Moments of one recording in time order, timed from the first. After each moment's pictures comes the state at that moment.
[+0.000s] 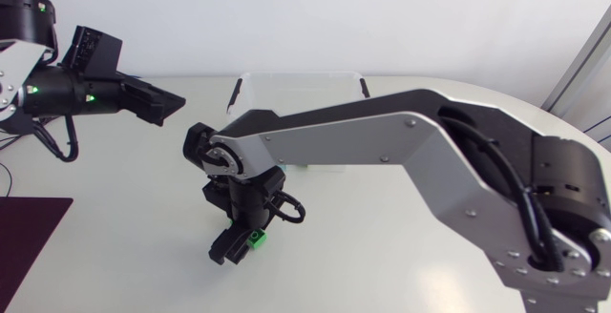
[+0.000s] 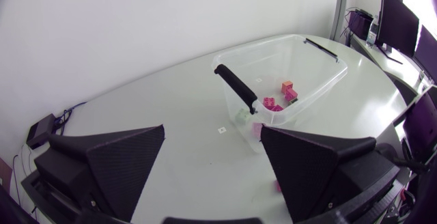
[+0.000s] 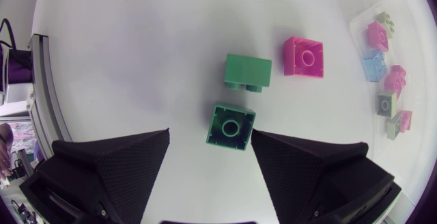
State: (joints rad) left arm 0.01 1.34 1.00 -0.26 0.35 0.35; right arm 0.98 2.27 1.73 -0.93 -0.07 -0.07
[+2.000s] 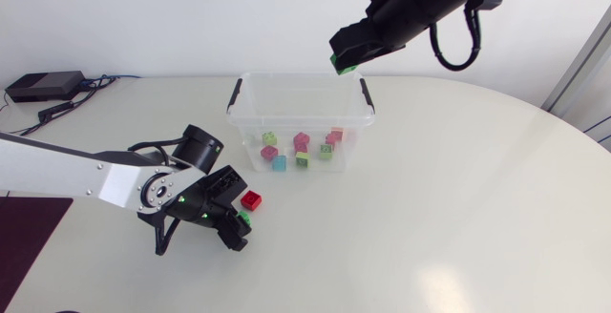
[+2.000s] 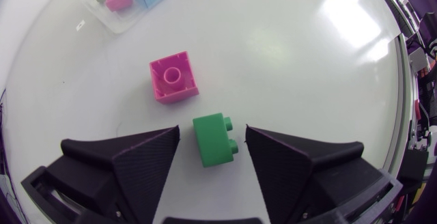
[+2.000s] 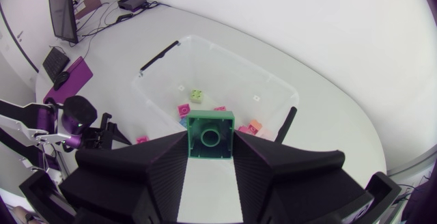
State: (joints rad) left arm -0.43 1.71 0.75 -0.20 0.17 0.38; right arm 0.45 1.76 1.77 -0.85 -0.14 -0.12
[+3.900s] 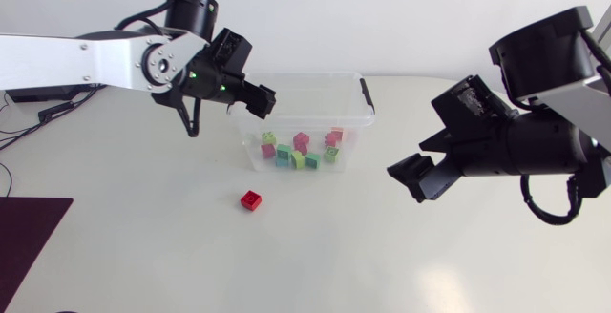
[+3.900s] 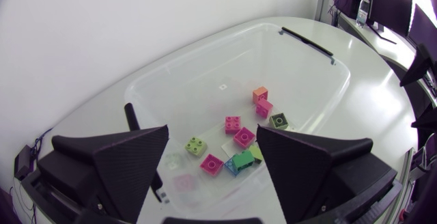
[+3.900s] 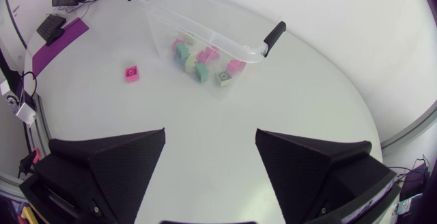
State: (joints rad) left arm -0.38 1.75 1.32 -0.22 0.10 0.23; right arm 0.41 1.11 0.88 -0.58 -0.07 -0.23
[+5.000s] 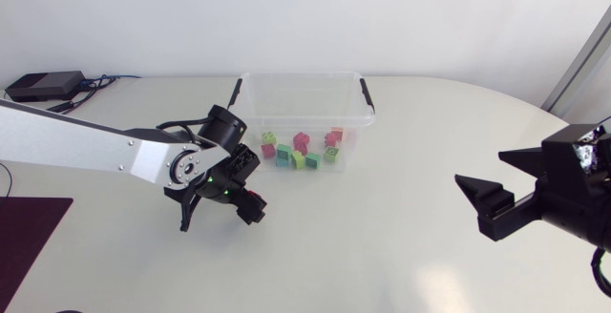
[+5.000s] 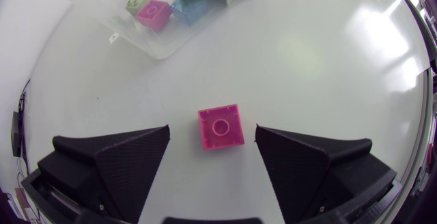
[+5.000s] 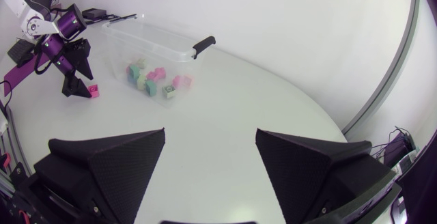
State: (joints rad) left arm -0.49 1.81 0.92 -0.24 -0.04 0.25; right arm 0.18 0.60 0.55 -0.46 -0.05 -0.29
